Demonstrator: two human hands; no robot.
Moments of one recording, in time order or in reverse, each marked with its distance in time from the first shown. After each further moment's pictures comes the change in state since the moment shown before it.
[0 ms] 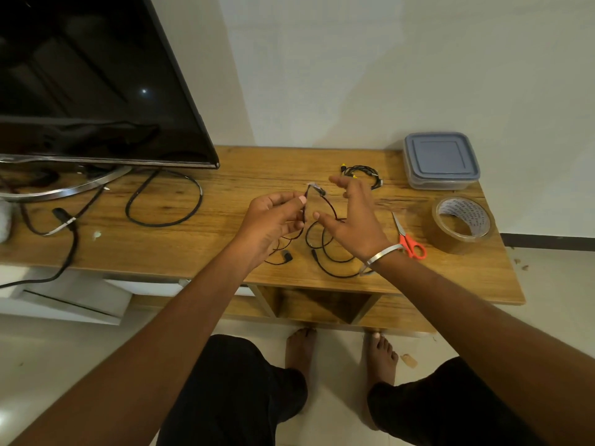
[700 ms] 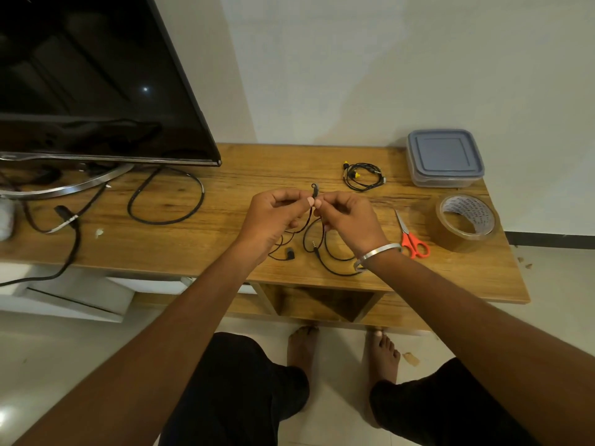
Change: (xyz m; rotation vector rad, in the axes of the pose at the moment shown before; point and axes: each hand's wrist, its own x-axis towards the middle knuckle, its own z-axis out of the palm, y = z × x) left_hand -0.002 -0.002 -0.001 0.224 0.057 0.118; right_hand -0.002 -0.013 0.007 0.479 -0.085 0.154
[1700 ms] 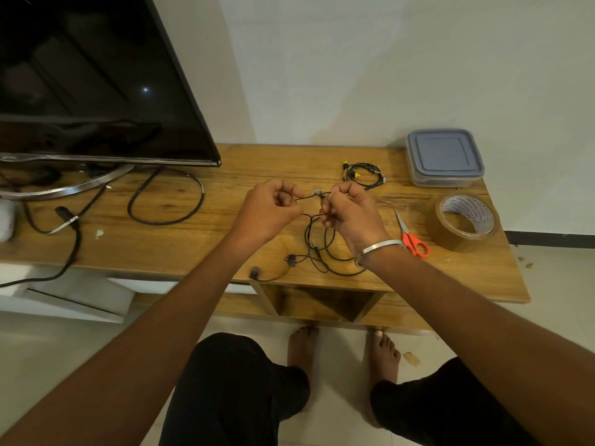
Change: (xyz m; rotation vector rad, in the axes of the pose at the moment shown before) left_hand 0.010 0.007 -0.011 0.414 -0.005 0.170; right_hand 0.000 -0.014 0.003 0.495 0.098 0.205
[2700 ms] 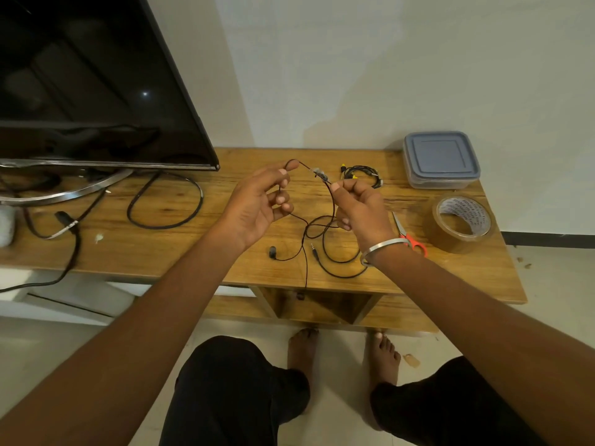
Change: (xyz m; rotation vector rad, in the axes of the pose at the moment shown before) left_hand 0.005 0.019 -0.013 -0.832 -0.099 -0.235; right_hand 0.003 -0.008 -0.013 -0.160 0.026 -0.101
